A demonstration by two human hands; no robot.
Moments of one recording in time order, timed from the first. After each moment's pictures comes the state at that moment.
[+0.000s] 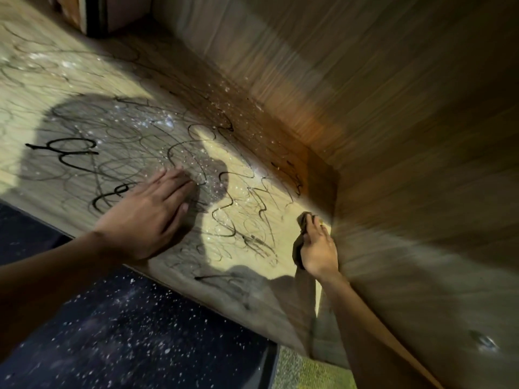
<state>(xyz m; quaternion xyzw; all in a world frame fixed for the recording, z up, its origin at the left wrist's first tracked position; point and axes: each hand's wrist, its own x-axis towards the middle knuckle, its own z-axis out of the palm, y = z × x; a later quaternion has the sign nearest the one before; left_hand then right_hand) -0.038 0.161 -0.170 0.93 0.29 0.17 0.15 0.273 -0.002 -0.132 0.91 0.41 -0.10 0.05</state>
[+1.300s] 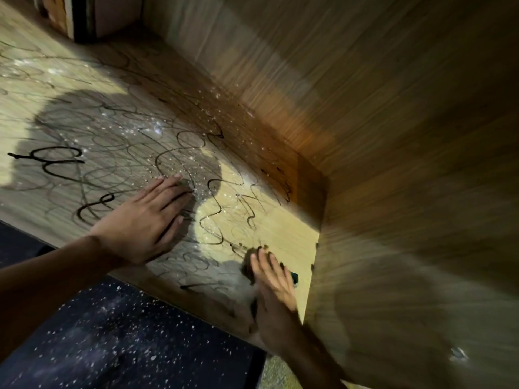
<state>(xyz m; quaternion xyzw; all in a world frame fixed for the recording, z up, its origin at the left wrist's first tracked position) -0.026 0.167 -0.179 0.95 0.25 0.16 0.12 0.191 -0.054 -0.136 0.78 0.63 -0.07 0.00</state>
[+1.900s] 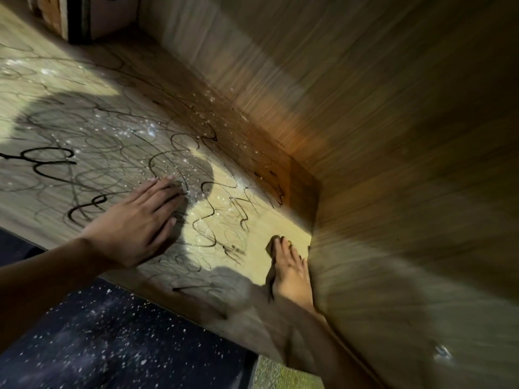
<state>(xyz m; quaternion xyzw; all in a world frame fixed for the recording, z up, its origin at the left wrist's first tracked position) -0.026 0.167 -0.183 0.94 0.25 0.18 0.11 0.236 -0.036 -0.127 0.87 0.48 -0.10 0.06</state>
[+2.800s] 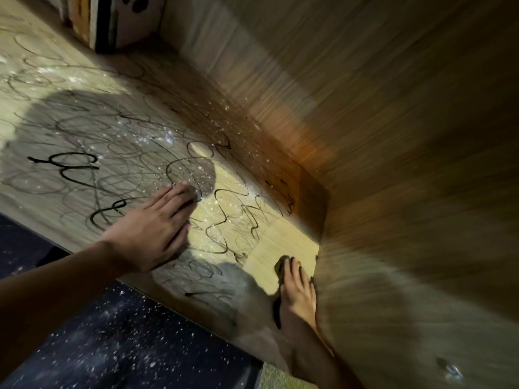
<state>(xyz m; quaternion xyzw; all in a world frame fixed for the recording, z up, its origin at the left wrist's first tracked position) -0.028 0.164 -0.178 0.94 0.27 0.16 0.11 0.226 -0.055 -0.139 0.86 0.50 -0.04 0.03</state>
